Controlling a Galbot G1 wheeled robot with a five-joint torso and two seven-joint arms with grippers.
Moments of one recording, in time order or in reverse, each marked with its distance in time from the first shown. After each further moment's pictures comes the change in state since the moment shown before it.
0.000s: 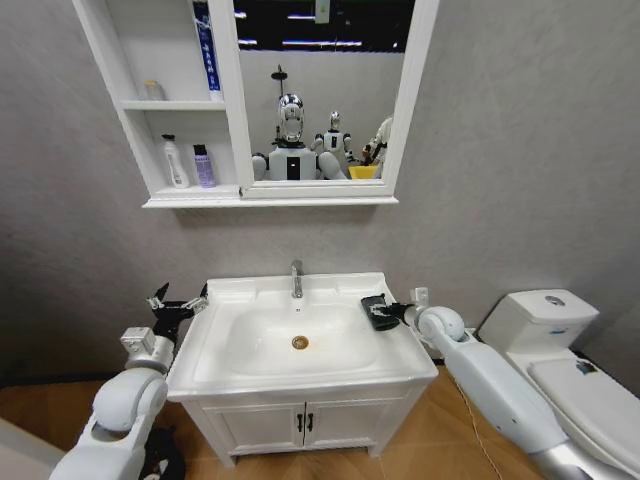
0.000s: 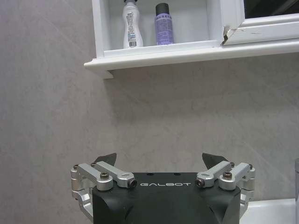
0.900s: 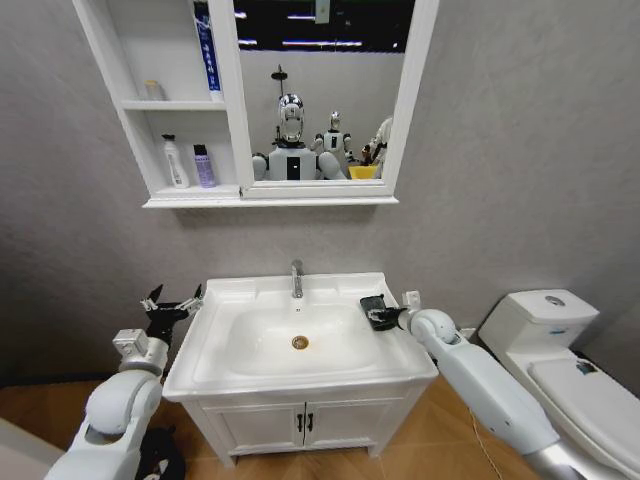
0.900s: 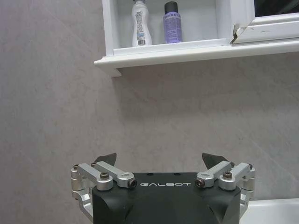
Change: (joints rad) left arm 0.020 -0.007 -0.037 0.003 -0.009 -0.006 0.014; right arm -0.013 0.006 -0.007 -0.003 -0.023 -0.027 0.039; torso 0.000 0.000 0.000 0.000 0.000
